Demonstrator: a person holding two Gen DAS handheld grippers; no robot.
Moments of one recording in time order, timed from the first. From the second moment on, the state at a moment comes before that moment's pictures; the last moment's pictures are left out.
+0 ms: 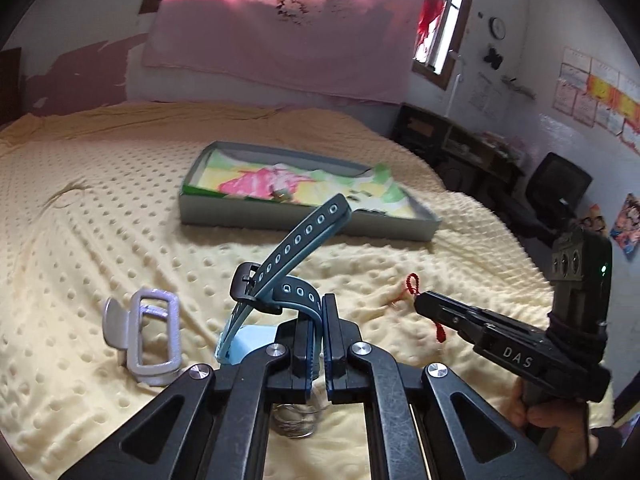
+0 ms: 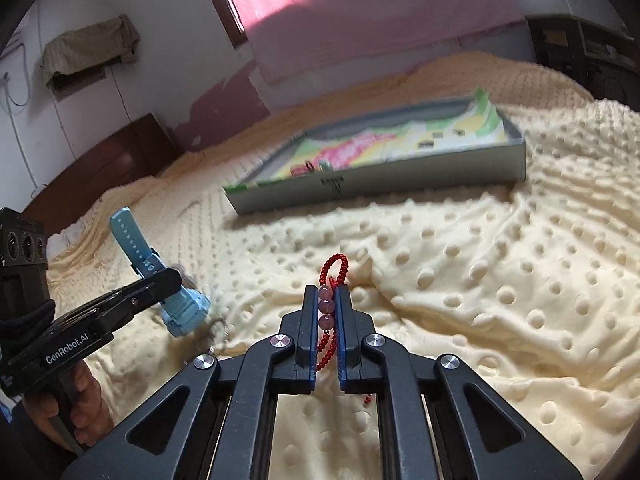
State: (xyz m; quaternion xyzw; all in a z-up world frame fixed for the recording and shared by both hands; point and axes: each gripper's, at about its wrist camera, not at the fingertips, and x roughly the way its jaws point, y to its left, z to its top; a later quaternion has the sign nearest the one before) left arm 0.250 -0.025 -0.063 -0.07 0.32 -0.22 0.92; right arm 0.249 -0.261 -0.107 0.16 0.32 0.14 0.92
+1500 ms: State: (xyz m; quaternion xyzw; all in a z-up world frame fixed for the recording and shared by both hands) left arm 0.352 -0.074 -0.014 -0.09 0.27 -0.19 0.94; right arm 0.337 -0.315 -0.050 0.13 0.25 0.03 0.96
